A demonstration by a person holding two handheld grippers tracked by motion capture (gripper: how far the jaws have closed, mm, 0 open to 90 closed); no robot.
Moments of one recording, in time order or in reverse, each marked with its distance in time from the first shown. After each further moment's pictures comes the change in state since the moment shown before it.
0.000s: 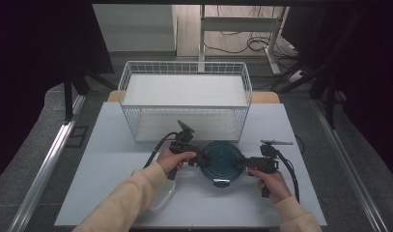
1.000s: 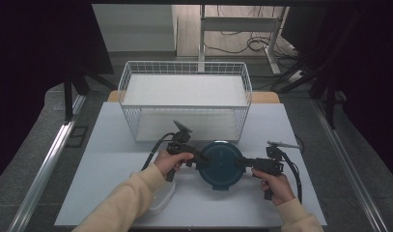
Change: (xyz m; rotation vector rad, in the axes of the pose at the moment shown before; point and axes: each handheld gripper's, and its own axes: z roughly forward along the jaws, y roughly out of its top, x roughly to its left) left arm -0.006 -0.010 -0.011 -0.045 -0.015 0.004; right arm 0.003 -0.007 -0.016 -0.064 0.049 0.007
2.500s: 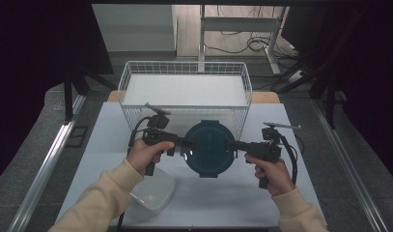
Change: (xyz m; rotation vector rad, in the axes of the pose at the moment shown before) left arm -0.060 -0.018 -0.103 -0.198 0.052 0.120; right arm 0.102 0.029 -0.016 -0.062 0.077 -0.154
